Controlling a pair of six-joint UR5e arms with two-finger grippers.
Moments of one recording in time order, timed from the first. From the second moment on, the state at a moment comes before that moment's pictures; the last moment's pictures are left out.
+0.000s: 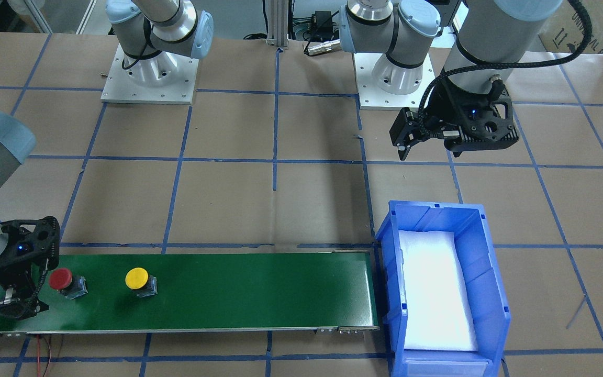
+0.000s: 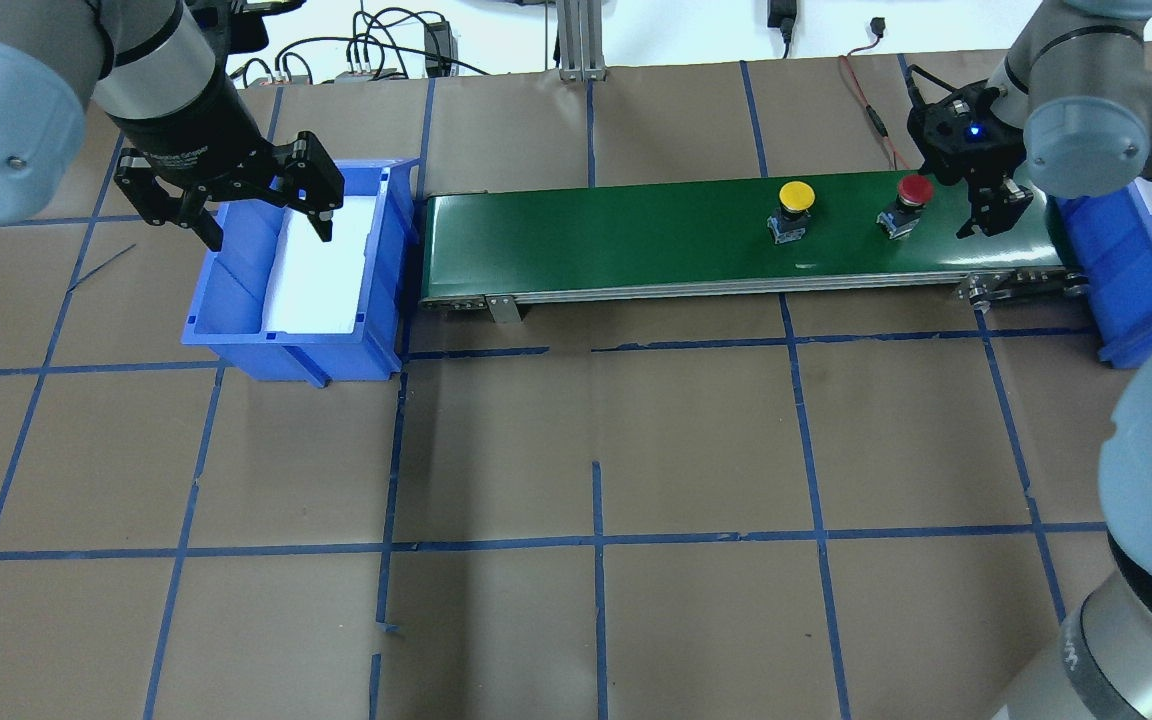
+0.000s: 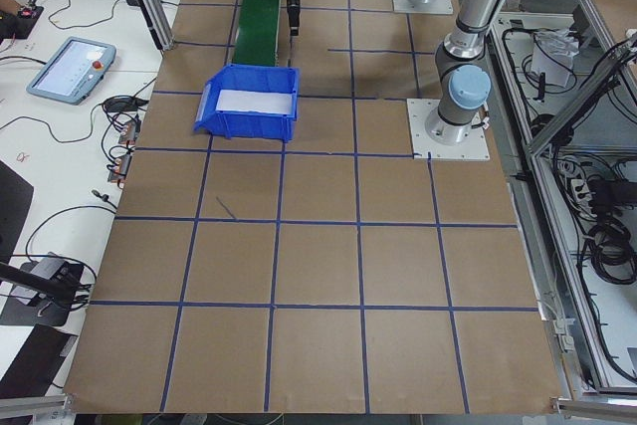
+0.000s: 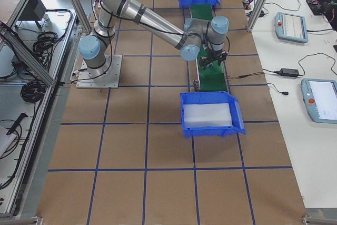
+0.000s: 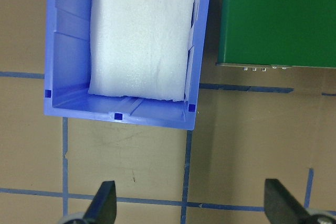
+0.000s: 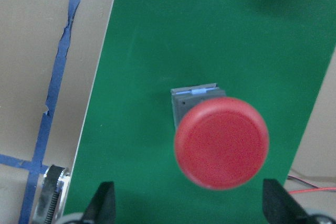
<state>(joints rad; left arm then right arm) -1.56 -1.62 -1.55 -1.54 1.60 -0.06 1.30 -1.09 1.56 -2.11 -1.55 -2.14</state>
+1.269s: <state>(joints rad) -1.56 -1.62 -1.55 -1.54 1.60 -0.06 1.33 -1.04 1.50 -2.06 -1.56 -2.15</state>
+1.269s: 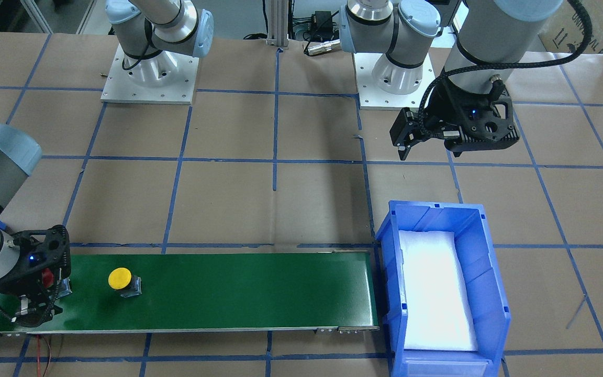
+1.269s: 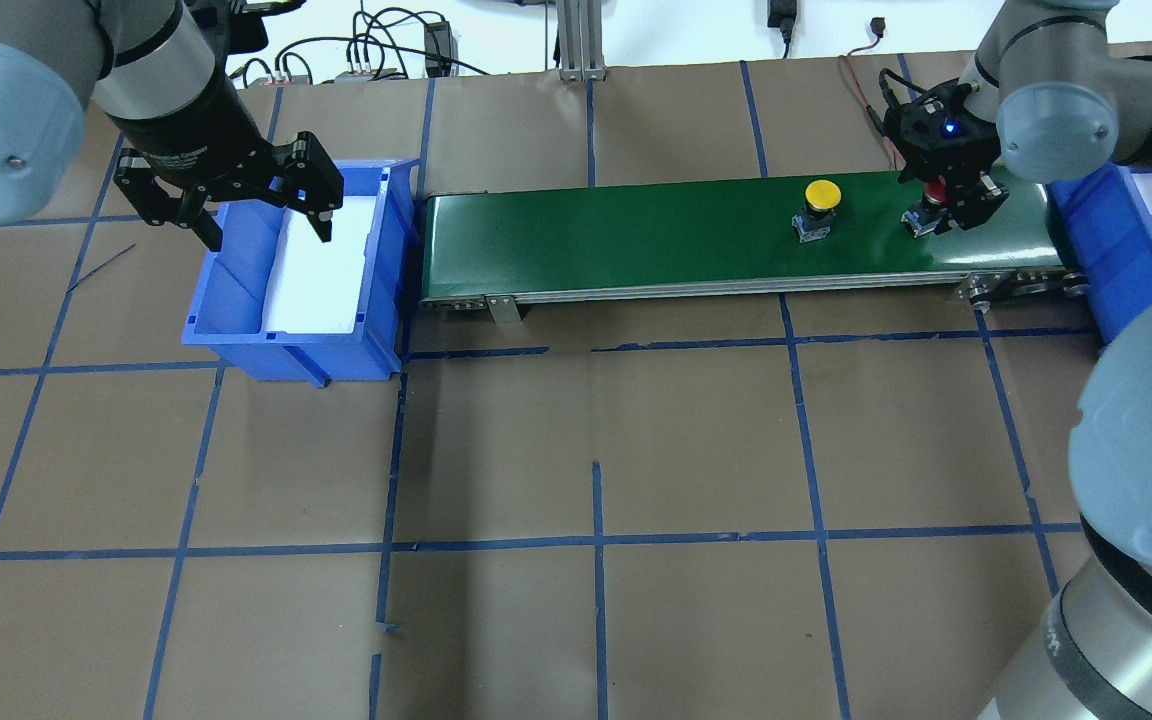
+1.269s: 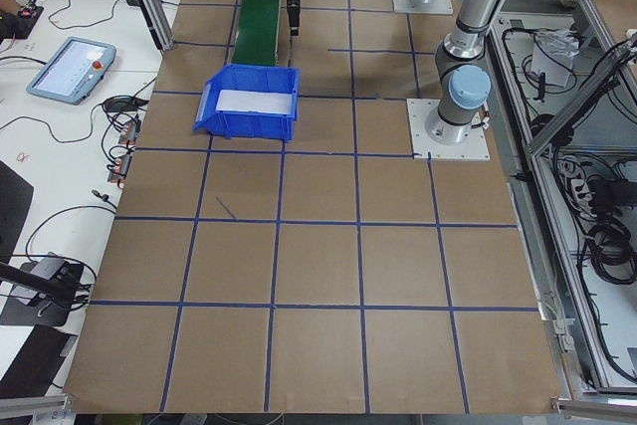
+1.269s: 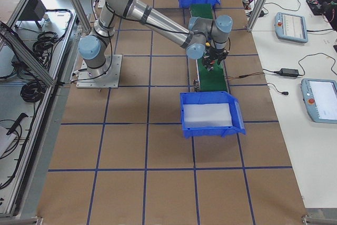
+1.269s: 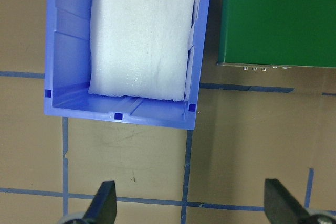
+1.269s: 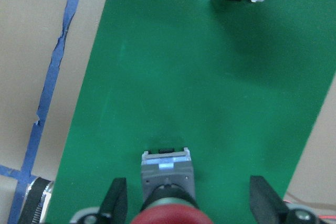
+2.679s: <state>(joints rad) -1.56 -1.62 -1.55 -1.54 1.60 -0.06 1.07 -1.19 1.35 -1.87 -1.55 -2.06</state>
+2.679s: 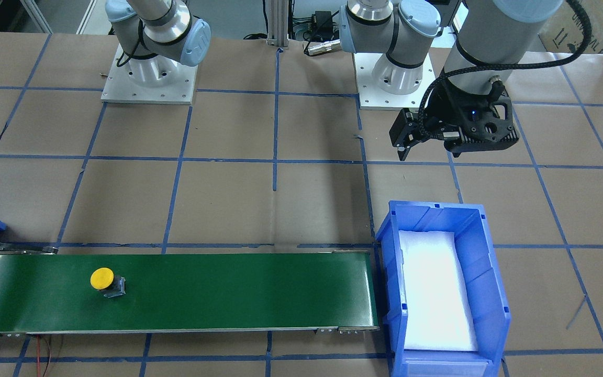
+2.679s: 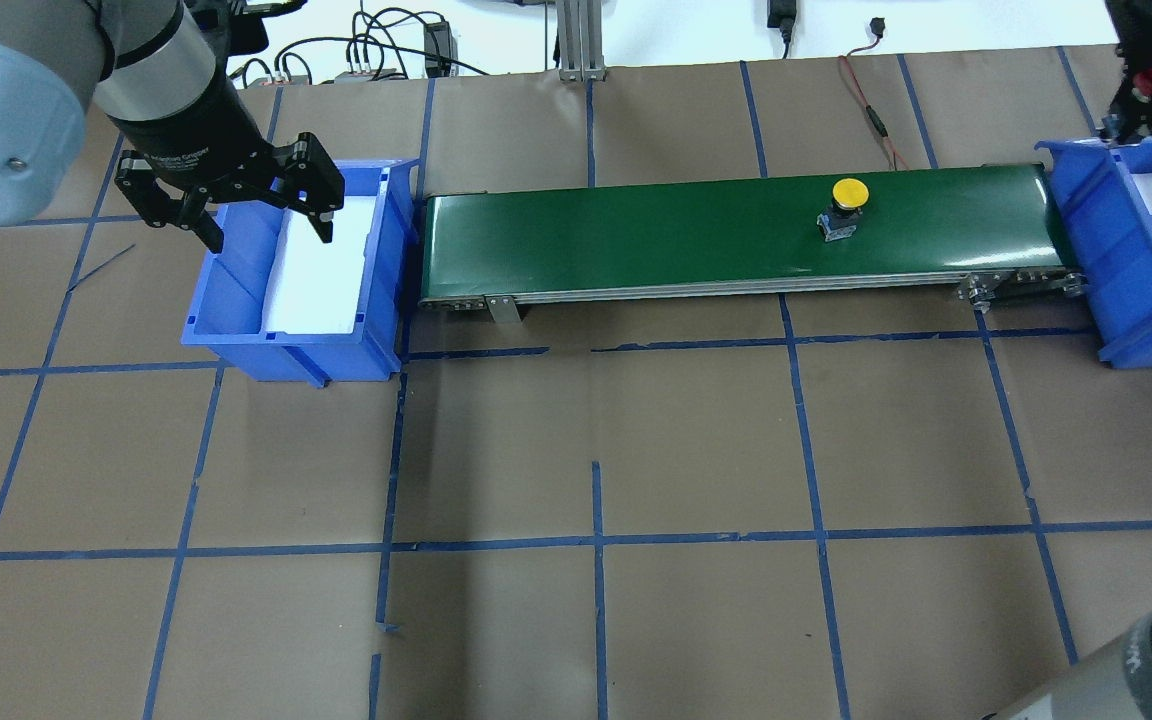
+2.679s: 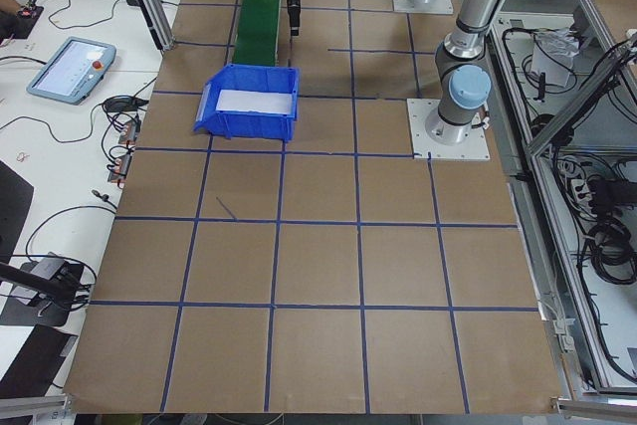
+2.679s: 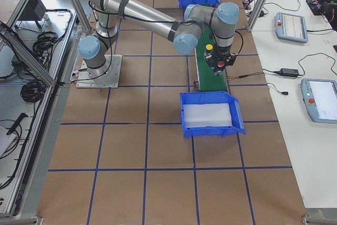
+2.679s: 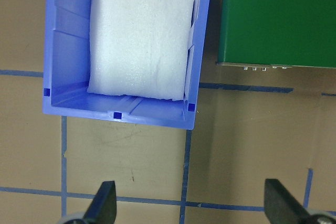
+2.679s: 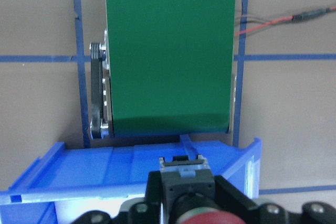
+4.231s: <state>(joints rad) -1.56 -1.62 -1.55 -1.54 1.60 -0.06 0.89 -0.93 1.41 -2.12 -1.54 -2.16</state>
